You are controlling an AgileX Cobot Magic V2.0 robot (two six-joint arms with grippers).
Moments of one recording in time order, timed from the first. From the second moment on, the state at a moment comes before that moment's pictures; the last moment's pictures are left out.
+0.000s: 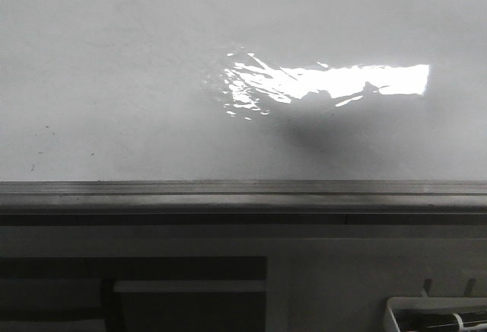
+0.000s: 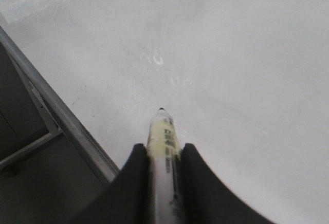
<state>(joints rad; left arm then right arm) -0.54 0.46 -0.47 -0.84 0.40 0.72 0.72 0.97 -0.82 0.11 0.32 -0.19</state>
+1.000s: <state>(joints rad) -0.54 0.46 -0.47 -0.84 0.40 0.72 0.65 1.14 -0.89 0.10 0.31 -0.19</state>
